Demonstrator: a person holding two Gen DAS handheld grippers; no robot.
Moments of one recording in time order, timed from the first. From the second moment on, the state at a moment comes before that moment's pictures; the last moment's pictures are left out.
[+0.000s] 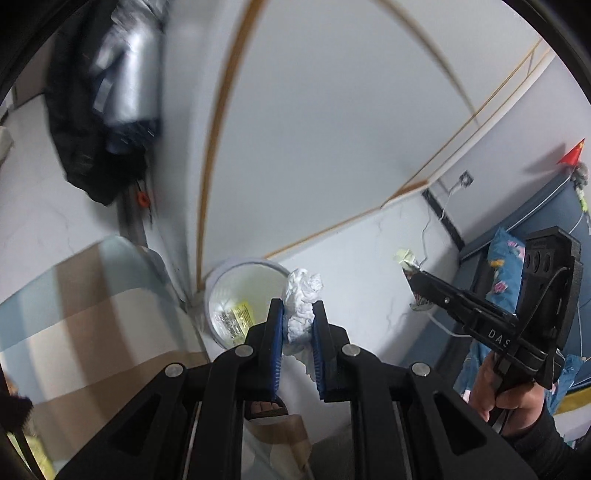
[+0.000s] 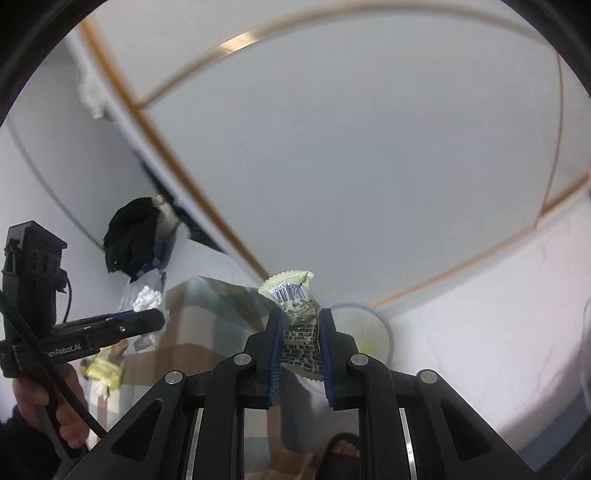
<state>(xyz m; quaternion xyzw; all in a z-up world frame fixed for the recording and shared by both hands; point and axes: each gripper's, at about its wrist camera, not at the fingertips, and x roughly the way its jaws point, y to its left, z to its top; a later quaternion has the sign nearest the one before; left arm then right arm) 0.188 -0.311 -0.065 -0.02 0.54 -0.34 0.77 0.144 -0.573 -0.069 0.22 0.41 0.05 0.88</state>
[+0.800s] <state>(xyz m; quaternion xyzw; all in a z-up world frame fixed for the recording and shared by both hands) 0.224 -0.390 -0.176 0.05 0.67 -0.28 0.69 0.208 -0.605 -0.250 0.34 0.52 0.06 0.78</state>
